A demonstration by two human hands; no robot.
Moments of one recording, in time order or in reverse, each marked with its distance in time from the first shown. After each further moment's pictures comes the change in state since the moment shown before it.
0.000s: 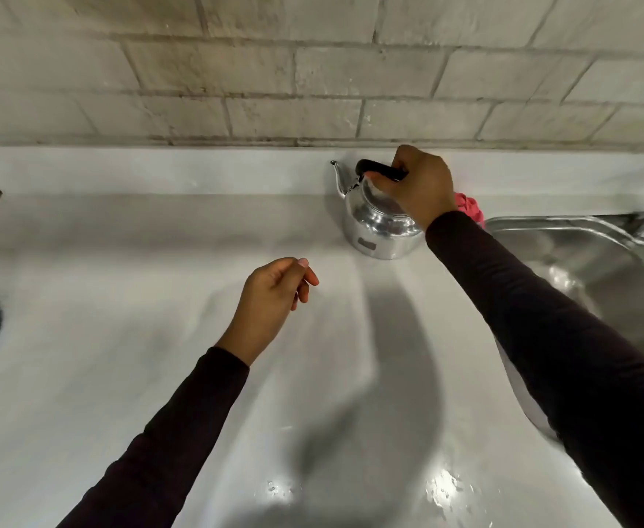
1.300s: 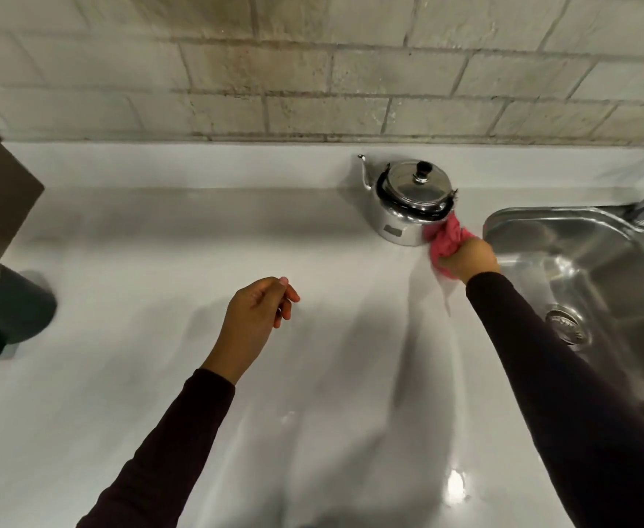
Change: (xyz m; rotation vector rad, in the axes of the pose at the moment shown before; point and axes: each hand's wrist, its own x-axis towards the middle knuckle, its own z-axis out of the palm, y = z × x) left_hand -0.052 -0.032 -0.073 0.015 0.034 -0.020; right_hand -0.110 0.035 0.010 -0.229 -0.215 0.520
